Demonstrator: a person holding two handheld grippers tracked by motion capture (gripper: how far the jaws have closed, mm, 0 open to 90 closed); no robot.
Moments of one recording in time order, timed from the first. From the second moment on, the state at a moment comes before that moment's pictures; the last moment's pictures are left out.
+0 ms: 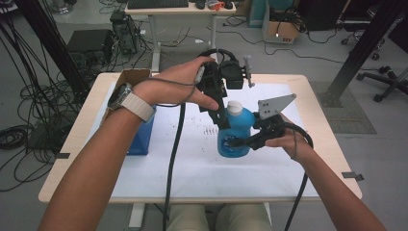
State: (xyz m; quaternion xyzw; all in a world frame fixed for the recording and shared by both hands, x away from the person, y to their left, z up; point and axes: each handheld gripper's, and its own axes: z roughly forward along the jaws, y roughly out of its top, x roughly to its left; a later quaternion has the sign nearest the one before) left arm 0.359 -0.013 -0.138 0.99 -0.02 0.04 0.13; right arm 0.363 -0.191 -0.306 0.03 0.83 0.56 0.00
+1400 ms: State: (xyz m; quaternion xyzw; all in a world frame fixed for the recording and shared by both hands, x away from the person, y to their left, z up) left arm 0.362 -0.015 -0.144 0.99 -0.01 0.04 0.12; right arm 0.363 -0.183 -0.308 0.03 0.84 0.55 0.00
